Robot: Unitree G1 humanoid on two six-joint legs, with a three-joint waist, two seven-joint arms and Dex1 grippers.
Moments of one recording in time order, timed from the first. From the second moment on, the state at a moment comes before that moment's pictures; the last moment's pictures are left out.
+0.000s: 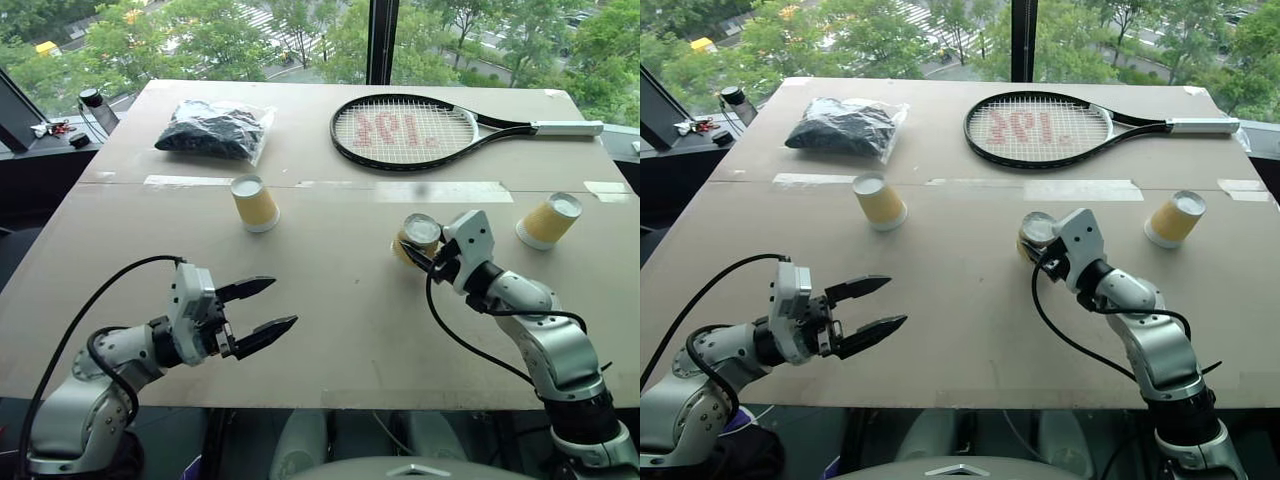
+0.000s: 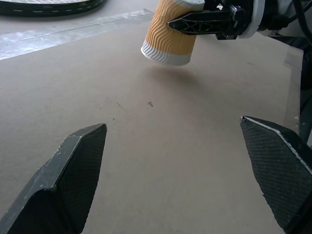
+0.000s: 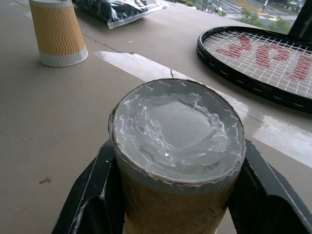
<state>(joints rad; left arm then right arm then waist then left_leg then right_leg) 0.23 0.71 0.27 -0.42 -0.69 0.37 -1.02 -0.21 -0.37 0.14 -0.42 0.24 0.52 0.41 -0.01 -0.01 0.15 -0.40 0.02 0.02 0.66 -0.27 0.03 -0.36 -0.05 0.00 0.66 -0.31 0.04</state>
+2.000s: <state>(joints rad) -0.69 0.65 0.10 0.44 -0.38 0.37 -1.03 0.23 -0.63 -0.23 -0.83 0.71 0.38 0.75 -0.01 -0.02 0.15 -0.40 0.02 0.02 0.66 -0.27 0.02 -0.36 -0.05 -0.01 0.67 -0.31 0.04</state>
